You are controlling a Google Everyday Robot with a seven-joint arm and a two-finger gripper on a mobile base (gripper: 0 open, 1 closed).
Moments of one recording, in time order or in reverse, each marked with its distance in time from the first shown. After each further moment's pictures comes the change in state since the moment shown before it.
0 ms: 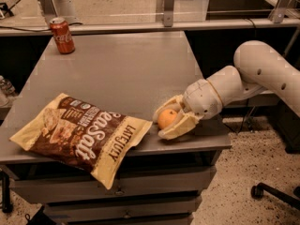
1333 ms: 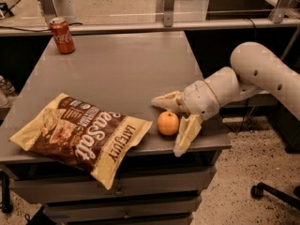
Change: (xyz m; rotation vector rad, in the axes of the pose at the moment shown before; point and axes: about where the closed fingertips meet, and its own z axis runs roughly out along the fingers) arm -0.002 0.001 0.003 -0.004 -0.006 -0.004
